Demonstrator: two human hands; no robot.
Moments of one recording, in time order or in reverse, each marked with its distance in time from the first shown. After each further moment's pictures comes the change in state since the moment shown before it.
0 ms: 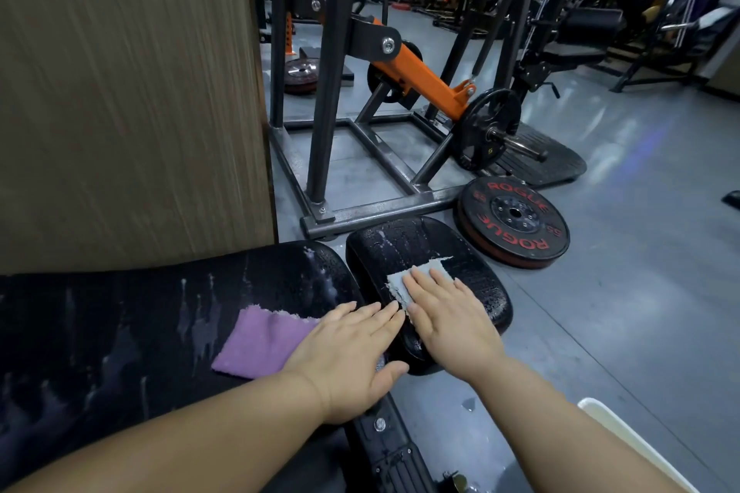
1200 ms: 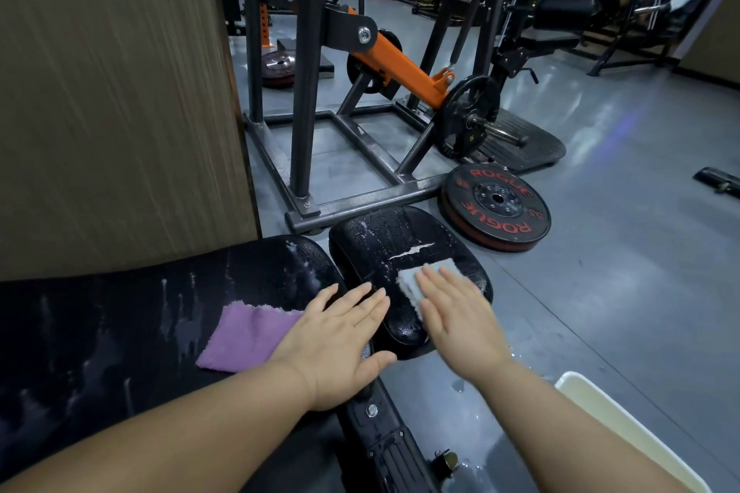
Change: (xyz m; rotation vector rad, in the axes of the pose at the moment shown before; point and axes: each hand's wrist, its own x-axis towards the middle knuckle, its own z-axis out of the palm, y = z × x) left_hand 0.000 0.006 -0.010 0.078 -0.056 0.008; right_hand -0.026 0.028 0.016 0.048 0.161 0.120
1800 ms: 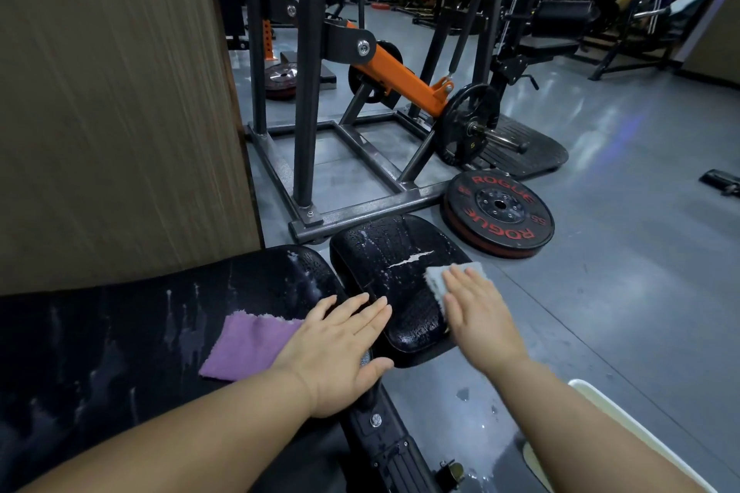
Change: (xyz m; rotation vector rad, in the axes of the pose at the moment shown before) left_hand 0.001 0.000 0.001 0.021 -0.003 -0.008; right_hand 0.007 0.024 -0.005 0.119 0.025 0.118
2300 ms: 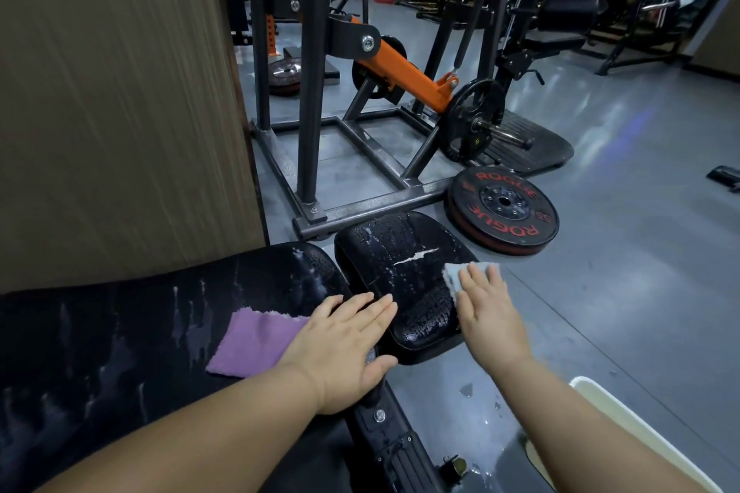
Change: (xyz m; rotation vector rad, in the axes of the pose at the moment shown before) left_hand 0.000 -0.001 0.002 -0.001 0.023 0.000; right_hand -0.001 -0.005 -0.002 0.027 0.083 0.028
